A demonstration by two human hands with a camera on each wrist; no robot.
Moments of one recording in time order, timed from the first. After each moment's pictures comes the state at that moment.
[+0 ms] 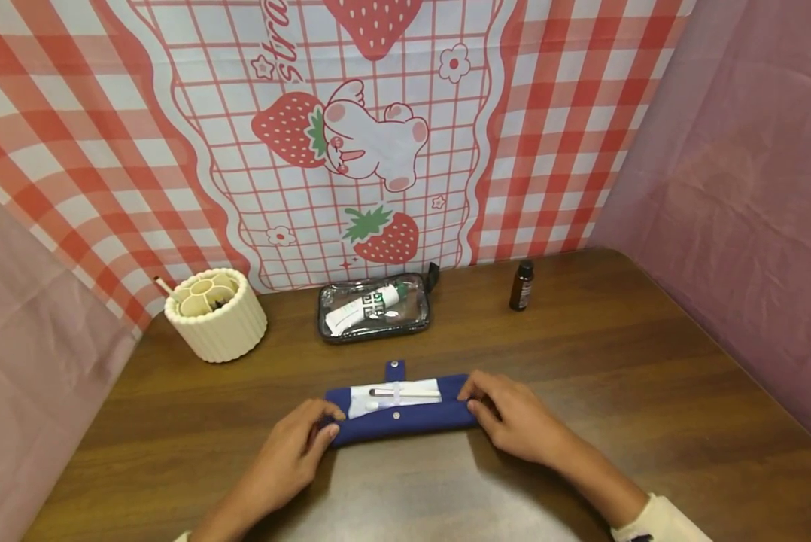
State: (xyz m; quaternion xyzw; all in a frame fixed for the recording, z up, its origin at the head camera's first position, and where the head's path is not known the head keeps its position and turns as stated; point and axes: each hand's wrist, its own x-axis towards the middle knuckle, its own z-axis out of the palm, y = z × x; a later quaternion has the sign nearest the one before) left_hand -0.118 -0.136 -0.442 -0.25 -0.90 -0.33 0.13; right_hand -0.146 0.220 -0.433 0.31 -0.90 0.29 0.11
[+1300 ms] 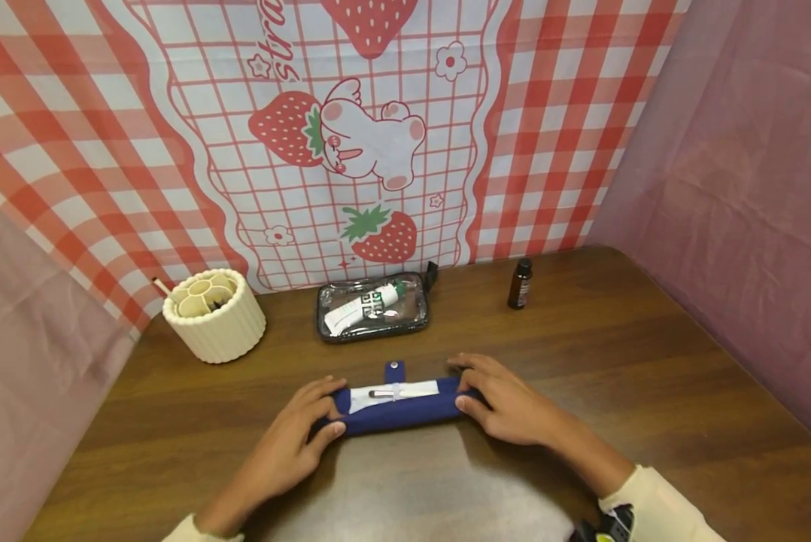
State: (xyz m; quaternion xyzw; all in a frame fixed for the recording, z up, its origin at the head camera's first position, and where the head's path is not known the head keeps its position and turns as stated) left_hand -0.135 -0.139 -0.440 -0.31 -0.88 -0.32 0.13; right_hand -0.162 0.216 -0.427 0.34 -0.91 0.25 0.05
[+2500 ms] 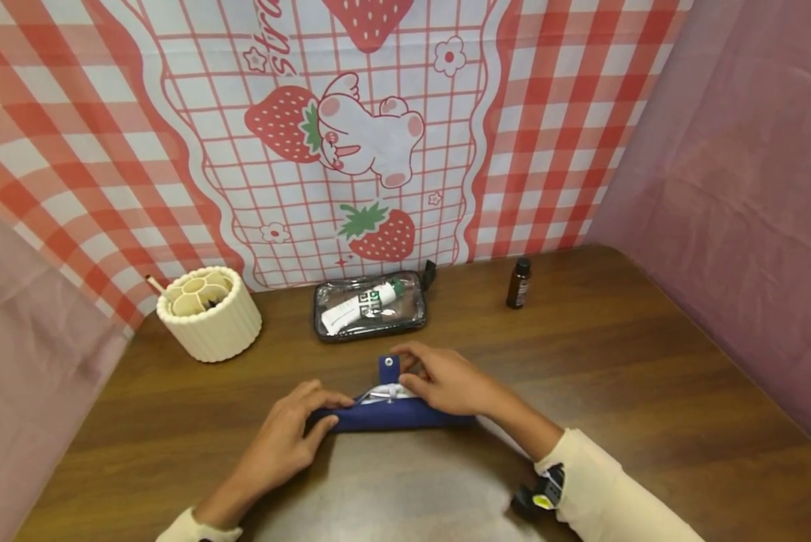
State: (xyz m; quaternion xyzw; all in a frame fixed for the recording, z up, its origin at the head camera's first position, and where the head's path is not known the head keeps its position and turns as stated) left_hand -0.145 -0.139 -0.443 -0.31 -0.88 -0.34 0.13; right_hand -0.196 0.149 -0.412 0.33 -0.87 0.35 -0.02
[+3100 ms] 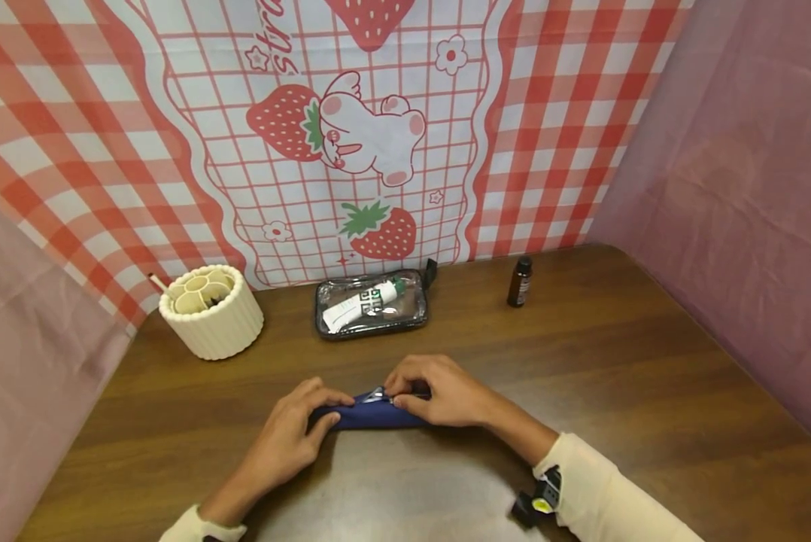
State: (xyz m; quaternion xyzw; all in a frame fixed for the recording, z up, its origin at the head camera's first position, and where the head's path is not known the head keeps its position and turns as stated) left_hand -0.144 -0.137 -0.444 -0.29 -0.88 -0.34 0.13; right_hand -0.196 0.144 -0.430 0.45 -0.82 0.36 0.02
